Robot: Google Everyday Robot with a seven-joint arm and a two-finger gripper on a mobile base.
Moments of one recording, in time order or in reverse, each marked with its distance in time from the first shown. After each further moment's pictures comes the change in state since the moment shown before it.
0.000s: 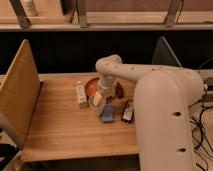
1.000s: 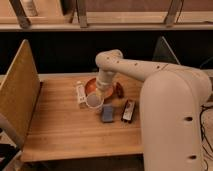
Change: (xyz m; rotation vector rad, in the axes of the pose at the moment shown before) arm -0.008 0.020 -0.048 -0.039 -0.066 -0.049
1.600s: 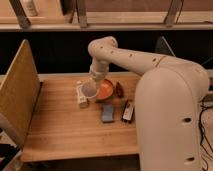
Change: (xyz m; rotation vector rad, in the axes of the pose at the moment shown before) arm -0.055 0.002 -0.045 0.088 -0.058 -0.094
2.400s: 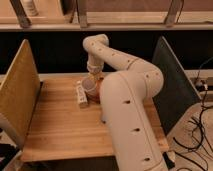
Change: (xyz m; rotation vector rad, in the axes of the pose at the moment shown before) arm -0.052 -0.064 0.060 0.000 0.099 0.055
